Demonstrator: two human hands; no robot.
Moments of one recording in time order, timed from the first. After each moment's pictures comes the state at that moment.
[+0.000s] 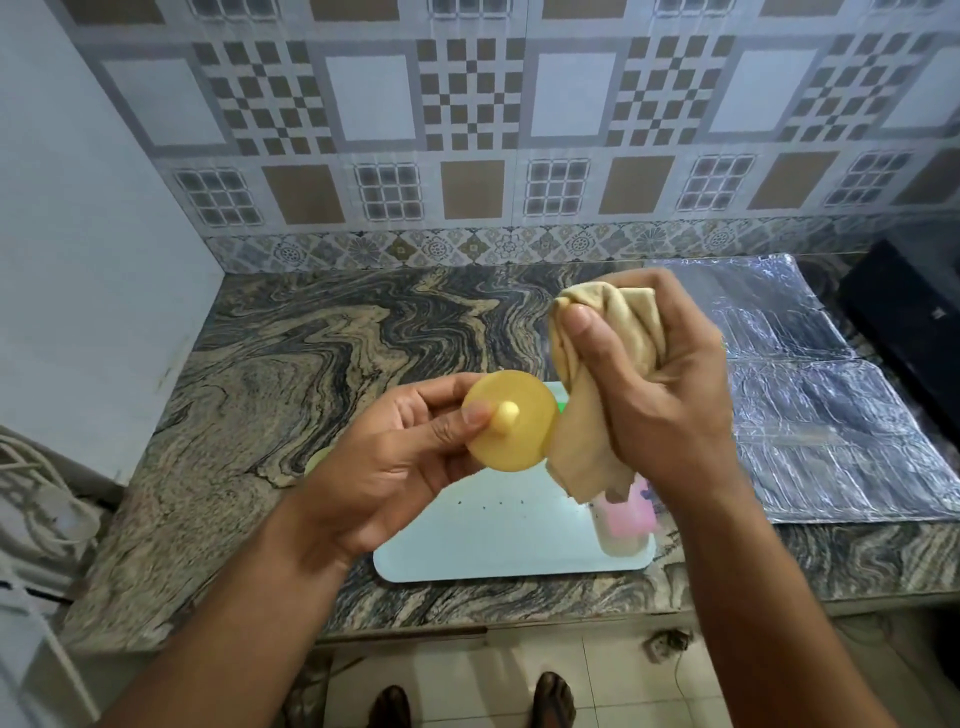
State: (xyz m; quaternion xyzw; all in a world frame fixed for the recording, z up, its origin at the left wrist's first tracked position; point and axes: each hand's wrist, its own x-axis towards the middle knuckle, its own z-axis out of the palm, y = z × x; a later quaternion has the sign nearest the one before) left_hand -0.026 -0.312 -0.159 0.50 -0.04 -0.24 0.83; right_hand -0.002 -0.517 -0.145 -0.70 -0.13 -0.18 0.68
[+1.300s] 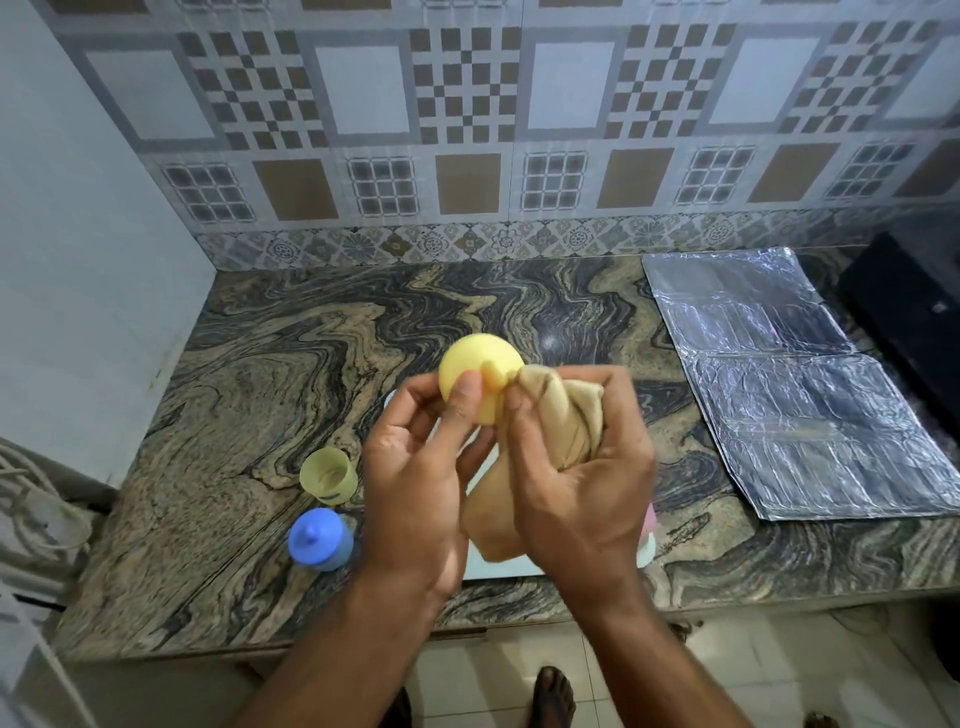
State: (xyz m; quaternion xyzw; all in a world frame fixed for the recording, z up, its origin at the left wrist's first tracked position) left_hand -0.043 -0.365 -0.164 0.45 0.15 0.05 0.88; right_hand -0.047 -0.462 -0.184 -0.71 0.01 -0.28 0.65
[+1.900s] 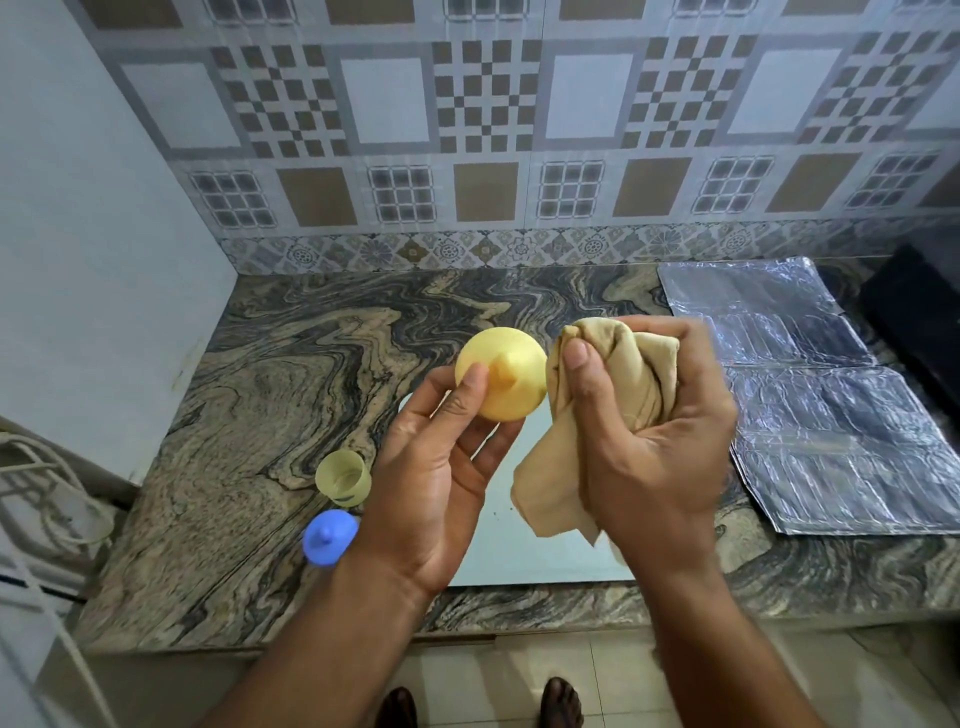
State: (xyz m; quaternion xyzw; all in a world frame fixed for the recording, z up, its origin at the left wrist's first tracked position) left_hand -0.037 -0.350 -0.151 0.35 0.15 -0.05 0.93; right_hand -0.031 -0.481 -0.149 -0.66 -0.04 -0.28 0.70
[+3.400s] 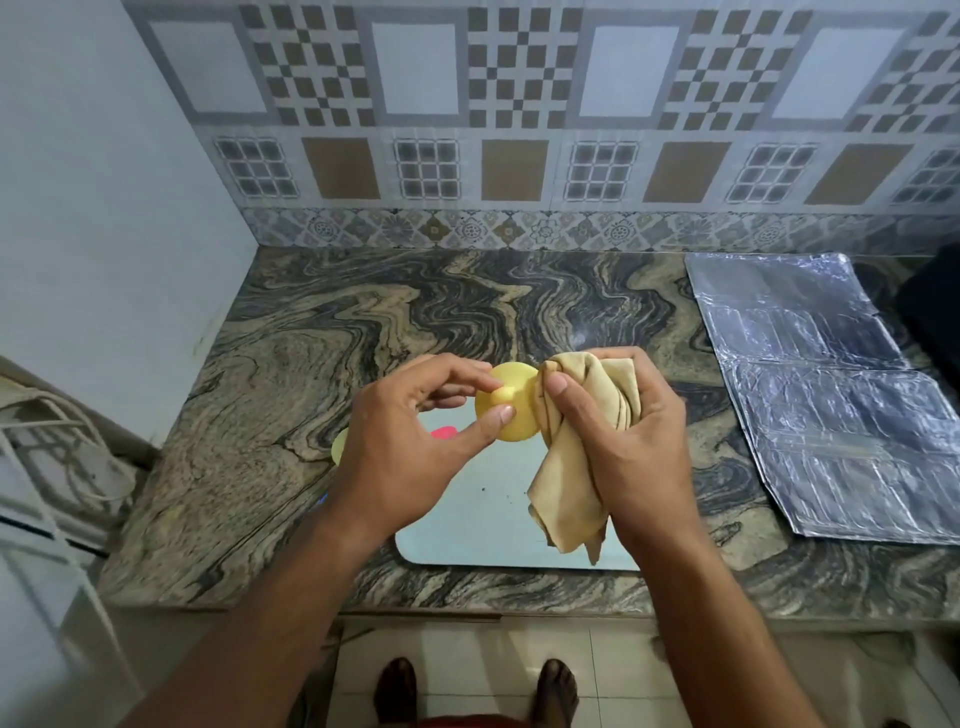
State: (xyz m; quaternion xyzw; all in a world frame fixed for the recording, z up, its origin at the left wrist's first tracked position) left_hand -0.024 -0.291 -0.193 0.84 -0.06 0.12 0.53; right_hand -0.013 -0.486 -0.205 -0.68 -0.01 -0.09 0.73
